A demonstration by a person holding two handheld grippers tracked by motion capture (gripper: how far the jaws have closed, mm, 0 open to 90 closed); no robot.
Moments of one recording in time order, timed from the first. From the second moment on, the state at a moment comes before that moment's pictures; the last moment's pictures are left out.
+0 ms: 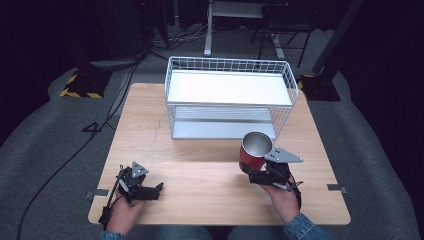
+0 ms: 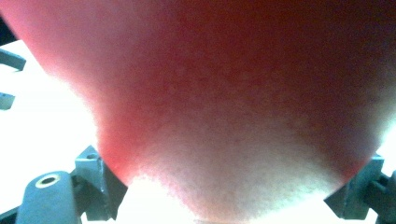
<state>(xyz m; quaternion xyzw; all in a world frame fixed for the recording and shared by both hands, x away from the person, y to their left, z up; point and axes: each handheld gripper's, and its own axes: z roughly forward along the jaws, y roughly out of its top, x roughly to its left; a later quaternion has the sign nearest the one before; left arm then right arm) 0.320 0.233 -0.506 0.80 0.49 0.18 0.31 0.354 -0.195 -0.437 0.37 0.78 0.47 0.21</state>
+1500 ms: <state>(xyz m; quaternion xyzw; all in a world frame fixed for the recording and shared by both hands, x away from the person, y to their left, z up) 0.323 0.233 -0.506 0.80 0.48 0.17 0.31 0.478 -0.141 -0.460 0.41 0.75 0.46 0.24</state>
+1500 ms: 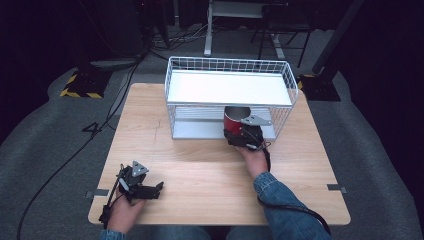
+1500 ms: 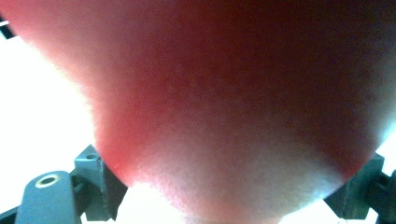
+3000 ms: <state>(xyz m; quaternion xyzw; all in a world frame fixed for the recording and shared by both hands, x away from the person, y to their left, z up) 0.324 0.233 -0.506 0.80 0.48 0.17 0.31 0.535 -0.114 -0.486 0.41 0.75 0.46 0.24</state>
